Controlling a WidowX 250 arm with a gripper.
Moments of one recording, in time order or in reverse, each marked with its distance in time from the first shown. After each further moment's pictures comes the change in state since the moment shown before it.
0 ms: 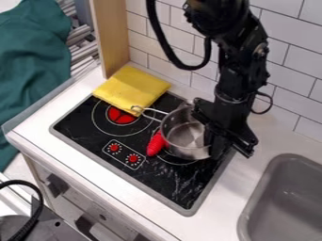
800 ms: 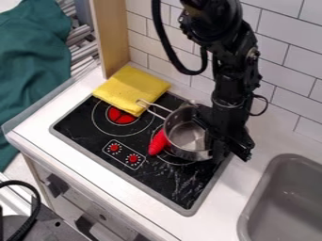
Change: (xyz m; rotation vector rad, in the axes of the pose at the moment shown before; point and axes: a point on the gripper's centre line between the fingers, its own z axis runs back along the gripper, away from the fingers) arm -0.003 0.010 -0.017 -0.082 0.020 0.018
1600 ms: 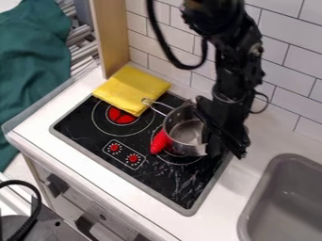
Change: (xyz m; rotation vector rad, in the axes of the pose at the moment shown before) arm 0.006 -0.004 0.005 0.060 0.004 -0.169
